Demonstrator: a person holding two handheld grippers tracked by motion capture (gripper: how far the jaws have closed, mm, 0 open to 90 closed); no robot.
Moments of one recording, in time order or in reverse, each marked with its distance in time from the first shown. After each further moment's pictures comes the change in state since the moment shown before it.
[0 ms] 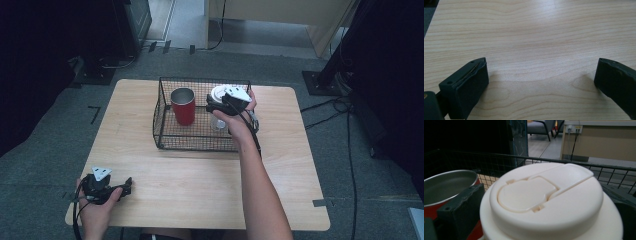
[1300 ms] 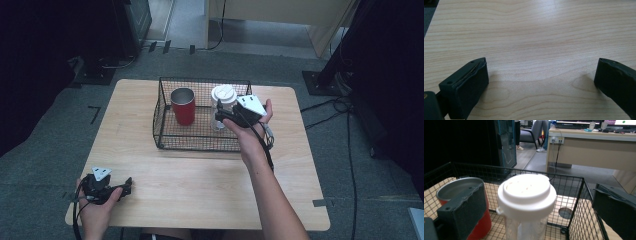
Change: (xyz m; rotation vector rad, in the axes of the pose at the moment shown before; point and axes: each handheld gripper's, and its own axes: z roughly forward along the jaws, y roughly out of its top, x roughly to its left) left arm 0.000 0.000 0.000 0.000 0.000 0.000; right arm 0.003 0.016 -0.085 -0.055 -0.097 -0.024
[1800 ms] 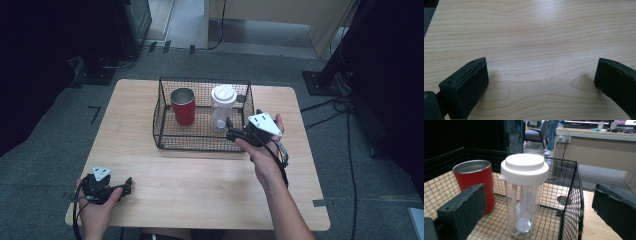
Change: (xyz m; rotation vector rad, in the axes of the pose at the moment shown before) left arm 0.000 0.000 0.000 0.001 0.000 0.001; right arm -0.022 -0.029 -0.045 -0.004 0.076 -0.026
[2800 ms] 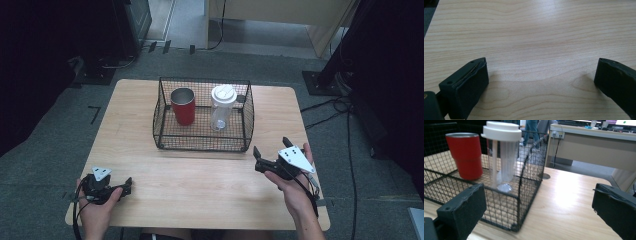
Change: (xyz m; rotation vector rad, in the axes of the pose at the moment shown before) left arm 0.000 0.000 0.000 0.001 0.000 0.000; right arm -0.056 -0.062 -0.077 0.011 -0.024 -0.049
